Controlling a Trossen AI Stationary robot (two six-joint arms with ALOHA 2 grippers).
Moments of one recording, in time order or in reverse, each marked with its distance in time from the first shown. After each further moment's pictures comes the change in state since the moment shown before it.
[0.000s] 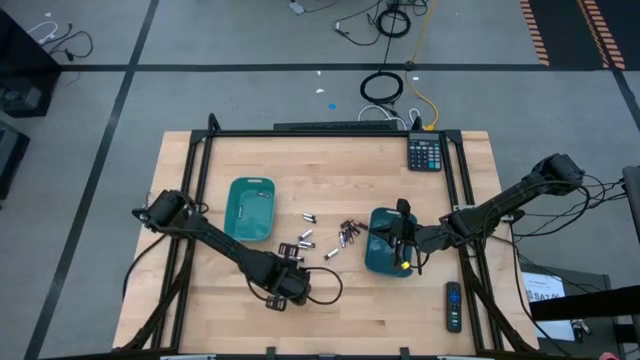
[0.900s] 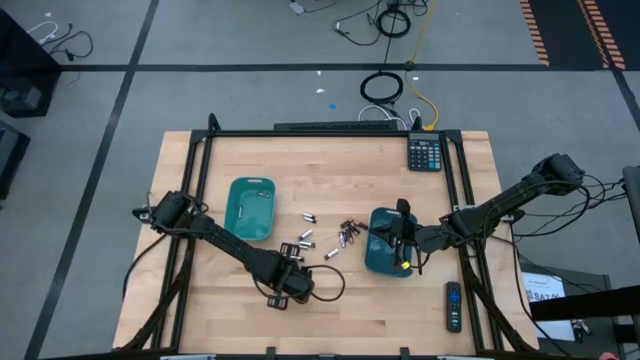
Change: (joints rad) left arm 0.034 0.052 0.004 0.001 0.049 0.013; right arm 0.000 0.000 0.000 0.006 0.000 -0.001
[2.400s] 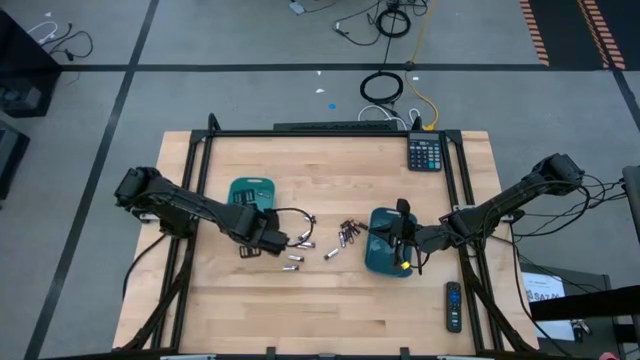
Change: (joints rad) left arm 0.159 -0.364 -0.002 -0.715 -0.226 -0.253; right arm 0.000 0.000 0.000 -0.002 0.000 0.001
